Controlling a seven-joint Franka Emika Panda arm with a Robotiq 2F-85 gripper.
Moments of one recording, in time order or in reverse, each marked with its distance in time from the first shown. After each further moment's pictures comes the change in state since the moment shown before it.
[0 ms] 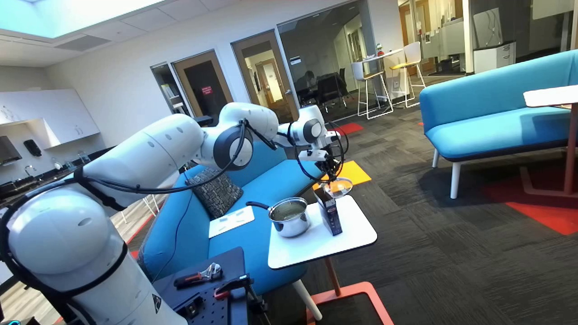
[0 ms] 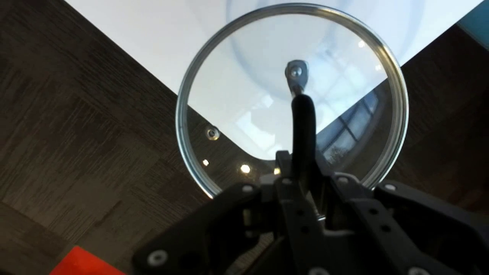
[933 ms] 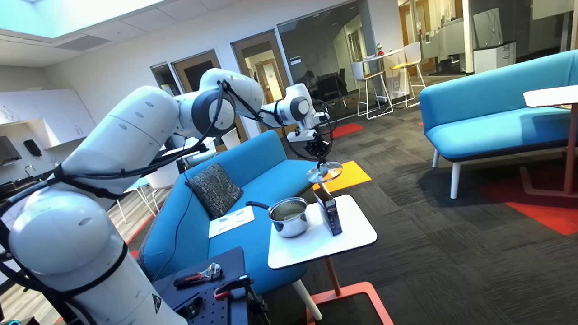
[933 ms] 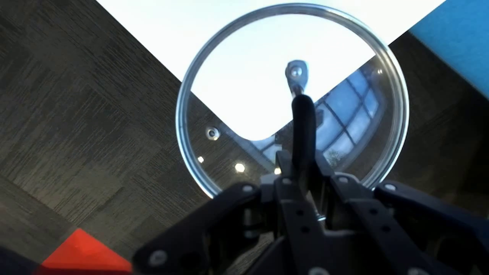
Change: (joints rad) arm 0.007 -0.299 0.003 -0.306 -0.003 -0.010 -0.001
